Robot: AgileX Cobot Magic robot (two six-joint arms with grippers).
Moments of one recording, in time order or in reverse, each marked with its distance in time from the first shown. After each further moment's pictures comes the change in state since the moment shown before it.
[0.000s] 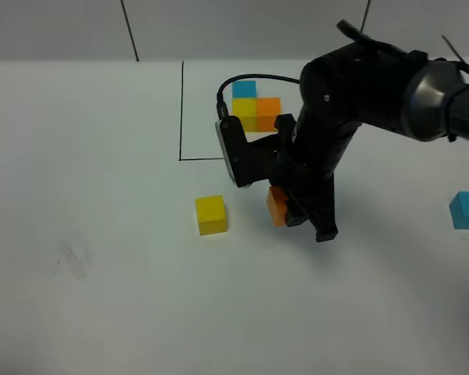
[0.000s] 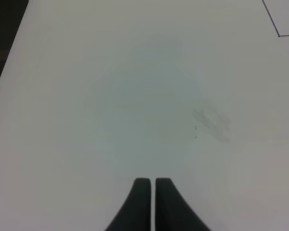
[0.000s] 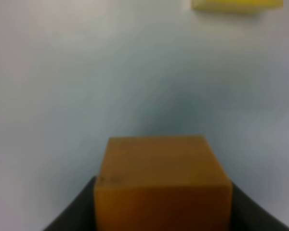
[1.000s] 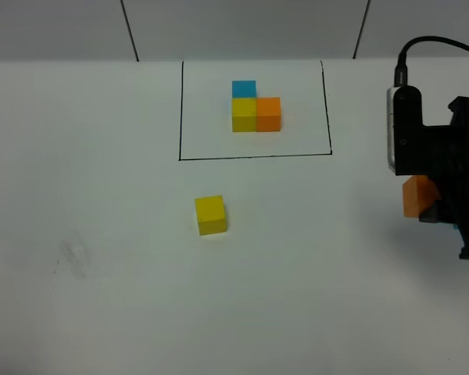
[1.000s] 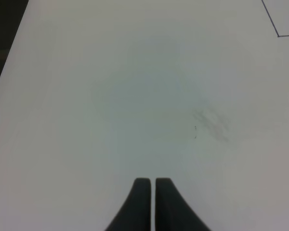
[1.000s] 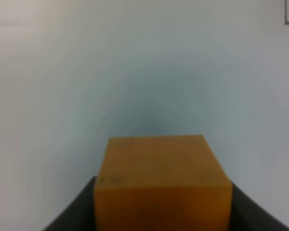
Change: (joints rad) left arm 0.000 0.000 0.000 -0.001 0.000 0.000; right arm -0.325 -0.541 0.442 -0.027 -0.068 0.011
